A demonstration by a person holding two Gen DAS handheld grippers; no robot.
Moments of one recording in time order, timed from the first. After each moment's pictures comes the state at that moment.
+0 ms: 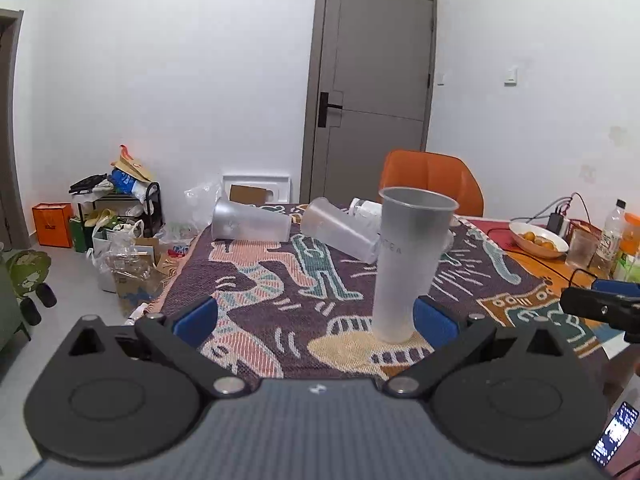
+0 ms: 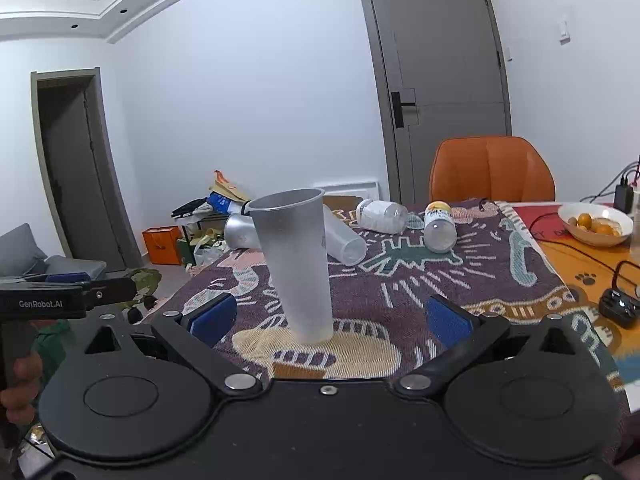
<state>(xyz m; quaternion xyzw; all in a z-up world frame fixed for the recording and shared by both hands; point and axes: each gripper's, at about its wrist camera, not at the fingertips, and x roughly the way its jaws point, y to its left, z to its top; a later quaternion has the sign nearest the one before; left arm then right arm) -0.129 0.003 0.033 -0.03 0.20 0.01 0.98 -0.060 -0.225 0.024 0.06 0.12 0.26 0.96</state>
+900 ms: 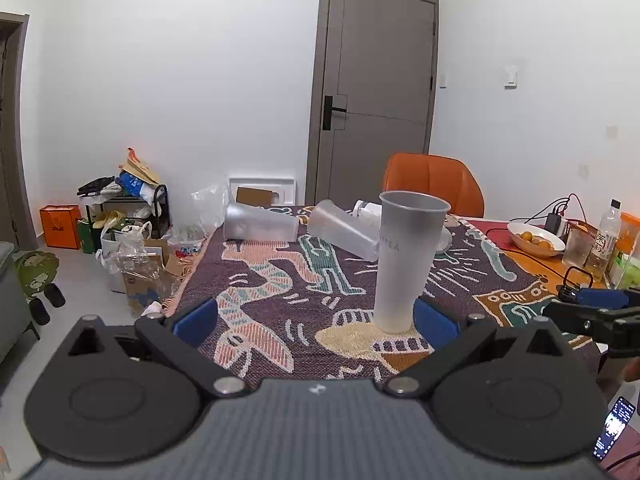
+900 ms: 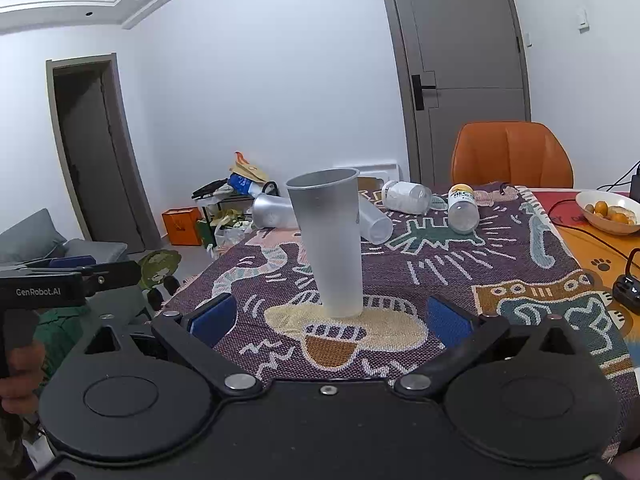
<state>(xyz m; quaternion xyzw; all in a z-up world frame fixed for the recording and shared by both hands) -0.158 0.007 0.044 -0.03 0.20 0.02 0.98 -0.081 -0.214 0.026 0.04 0.14 0.29 0.95</state>
